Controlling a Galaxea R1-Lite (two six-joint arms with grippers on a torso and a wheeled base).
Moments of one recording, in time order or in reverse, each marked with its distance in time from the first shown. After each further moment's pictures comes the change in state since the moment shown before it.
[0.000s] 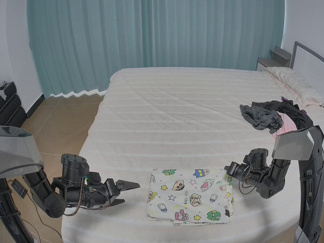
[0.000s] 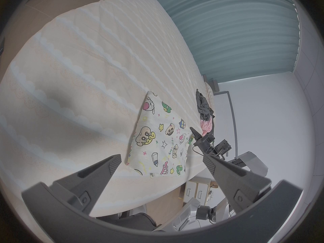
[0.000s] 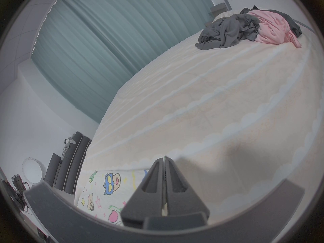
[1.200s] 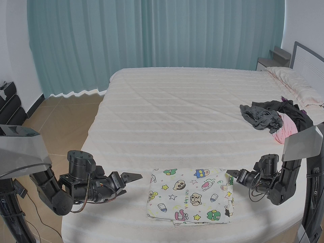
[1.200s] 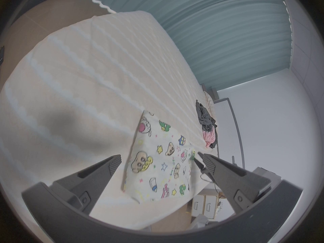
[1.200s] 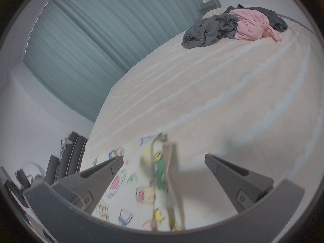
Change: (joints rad) left arm -0.037 0.063 -0.102 -0.044 0.151 0.008; right arm -0.002 -0.101 0.282 -0.102 -0.006 0.017
